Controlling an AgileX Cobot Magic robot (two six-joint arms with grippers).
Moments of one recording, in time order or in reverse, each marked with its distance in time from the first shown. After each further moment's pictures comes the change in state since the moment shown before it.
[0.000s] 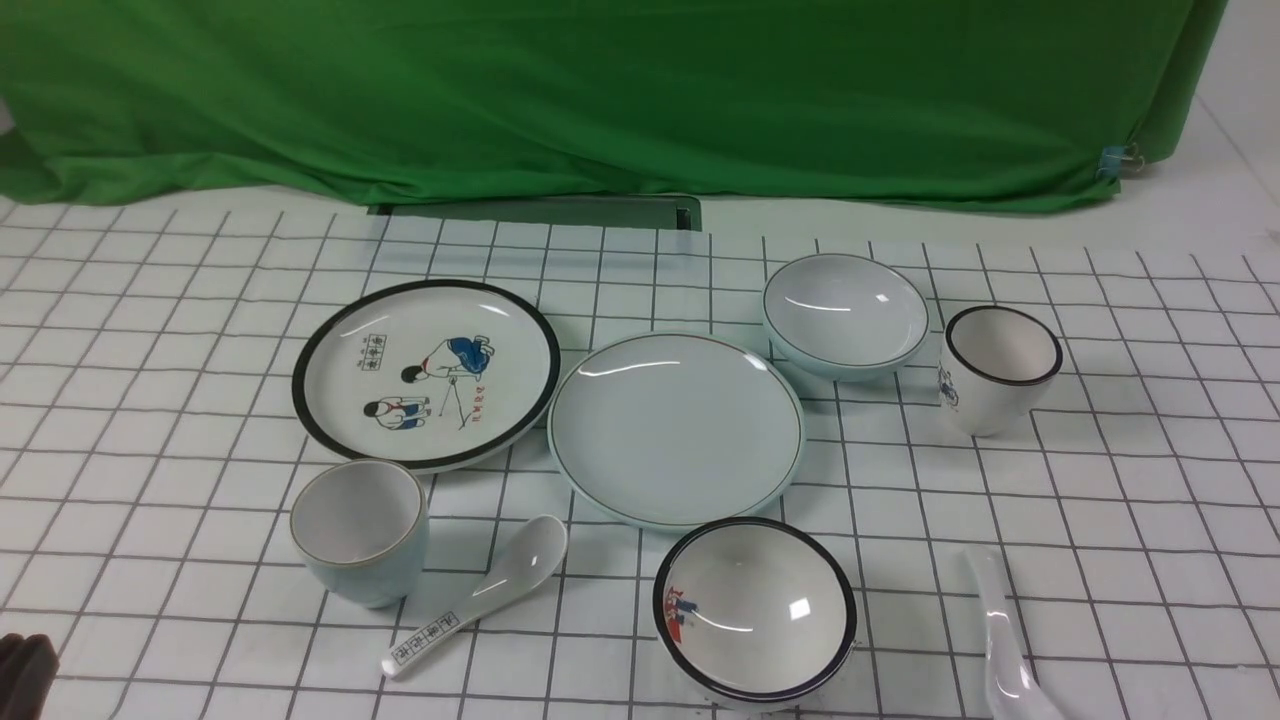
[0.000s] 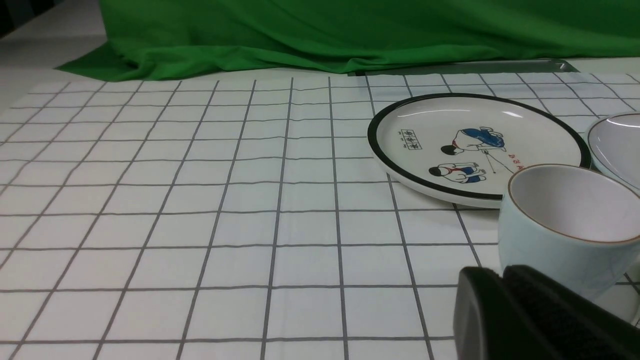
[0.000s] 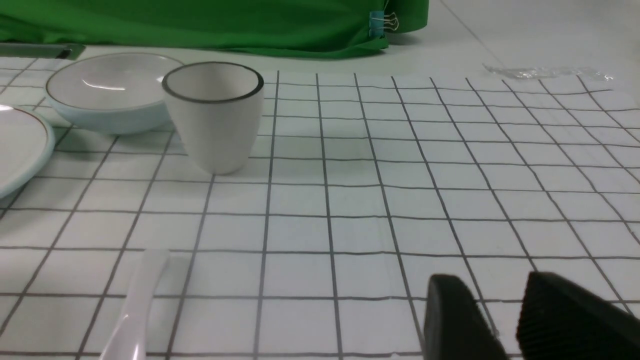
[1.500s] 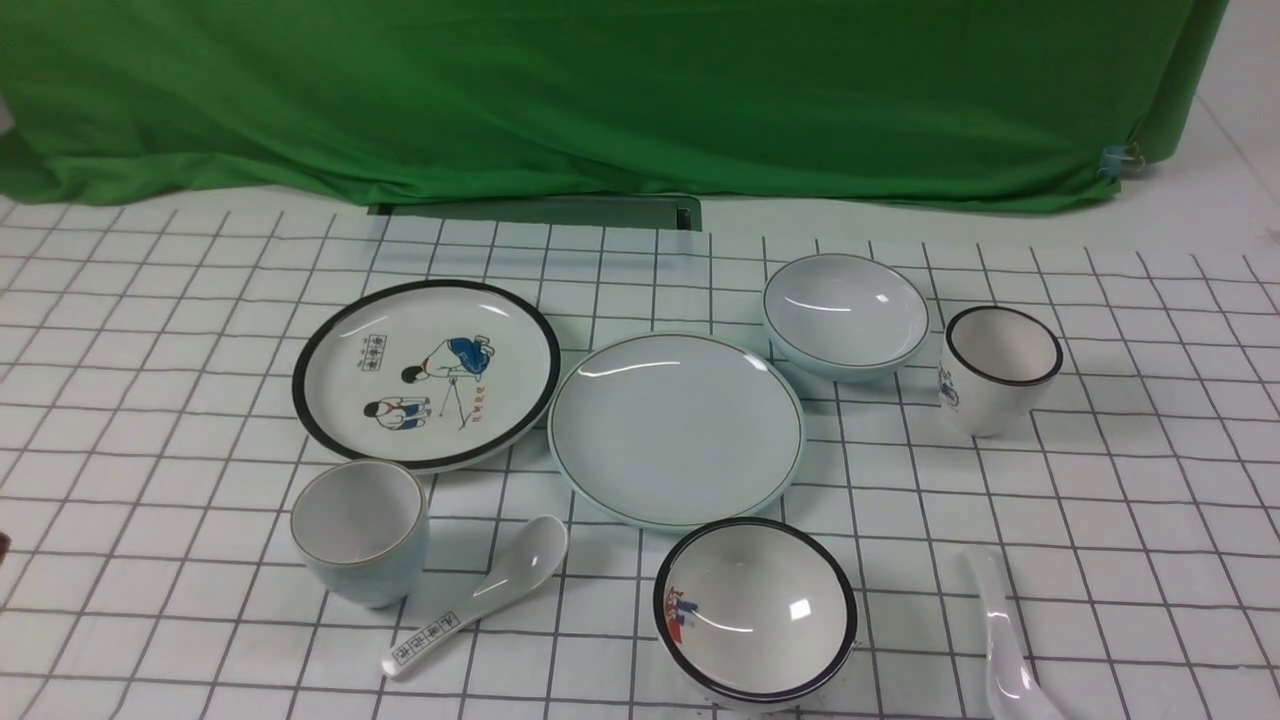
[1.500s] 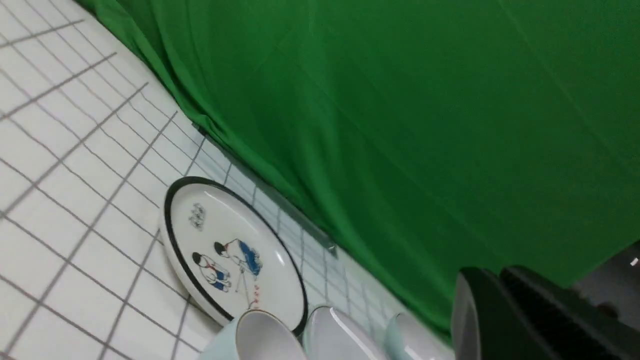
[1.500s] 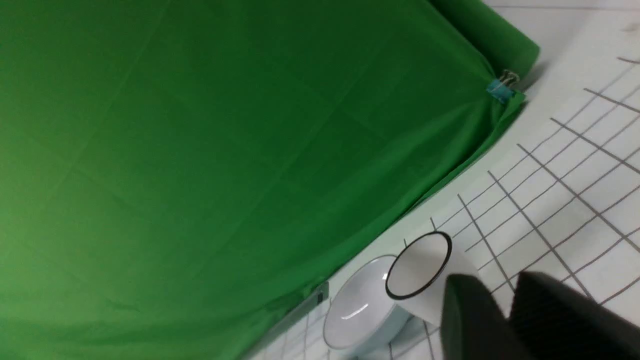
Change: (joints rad) right arm 0.073 0.044 -0.003 0.120 -0.315 0.714; left arm 0.000 0.084 -0.253 -0.380 0.056 -0.395
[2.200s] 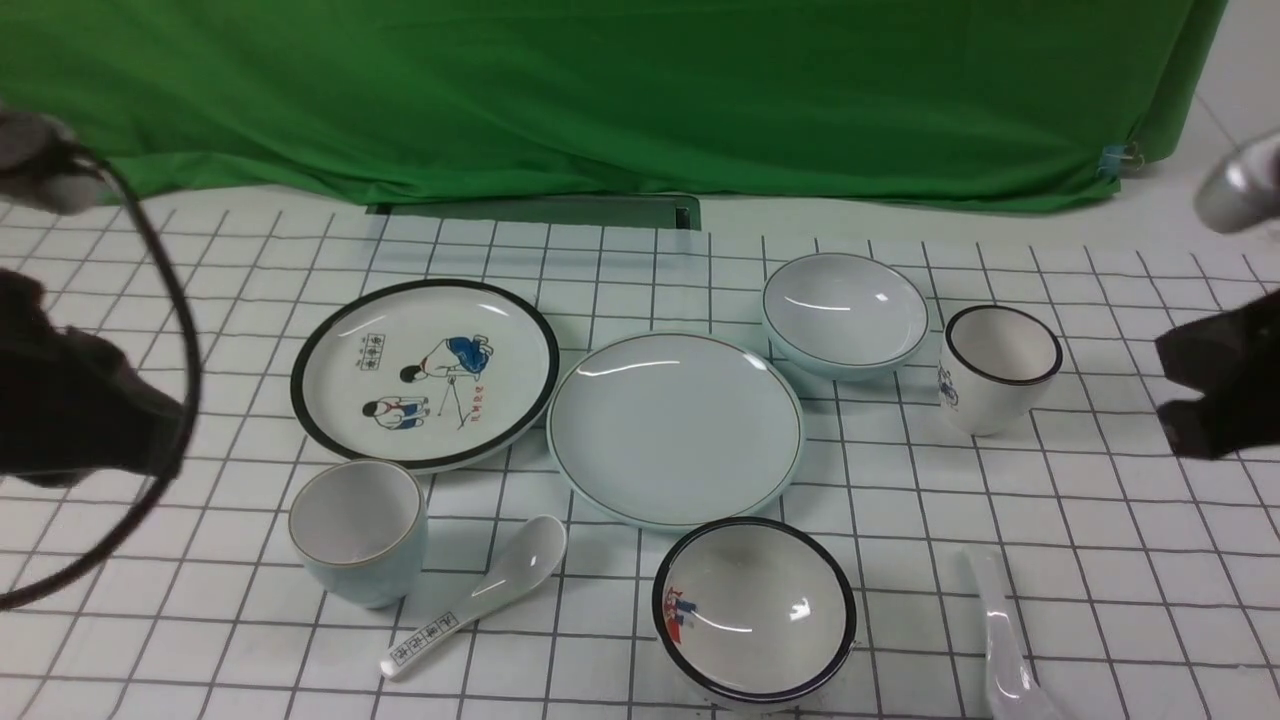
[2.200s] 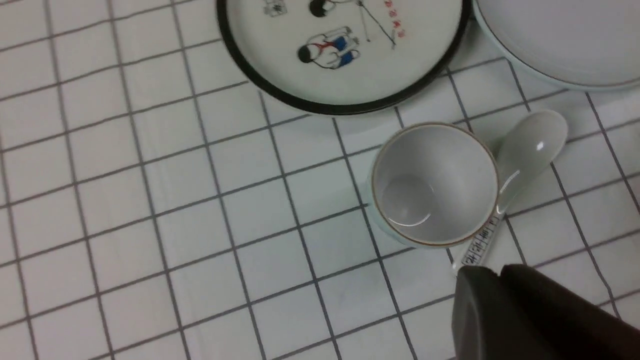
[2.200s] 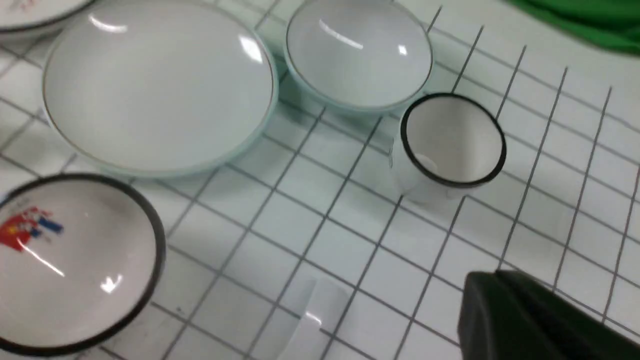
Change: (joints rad) right arm 0.311 1.092 -1.032 -0.001 0.800 -1.017; left arm -0.120 0.986 -0.758 0.229 0.684 0.666
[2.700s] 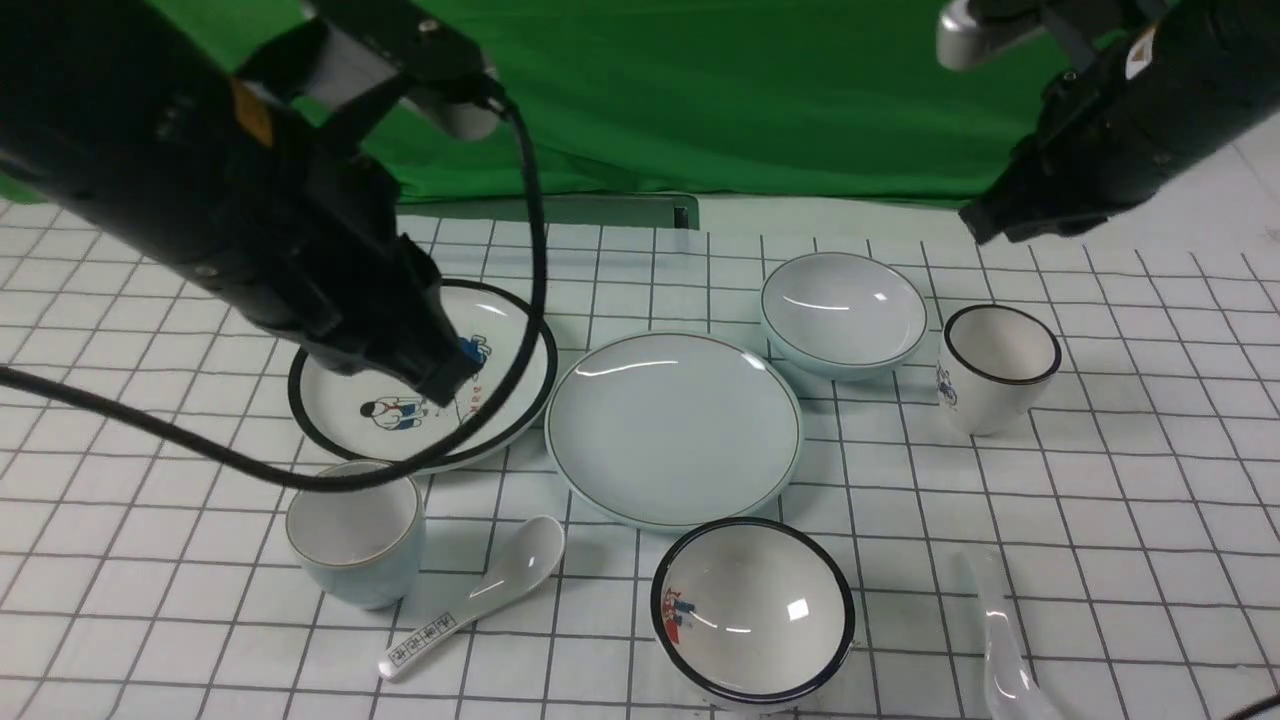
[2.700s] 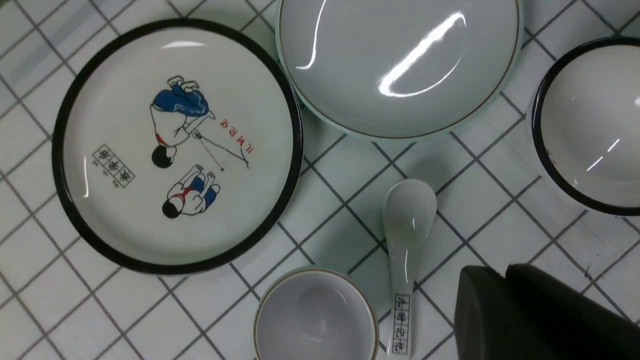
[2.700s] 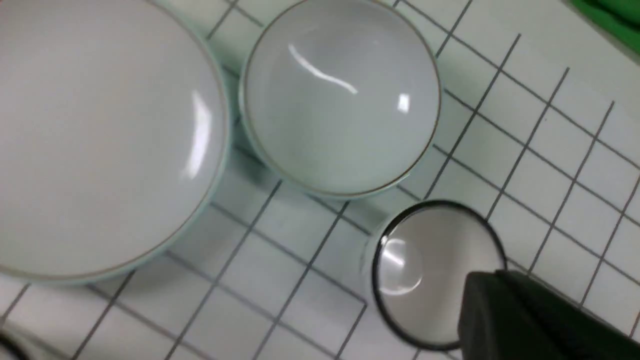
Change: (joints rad) right arm -0.060 0.623 -0.616 0.017 0.186 -0.072; left arm -0.352 0.302 -0.337 0.113 0.077 -0.002
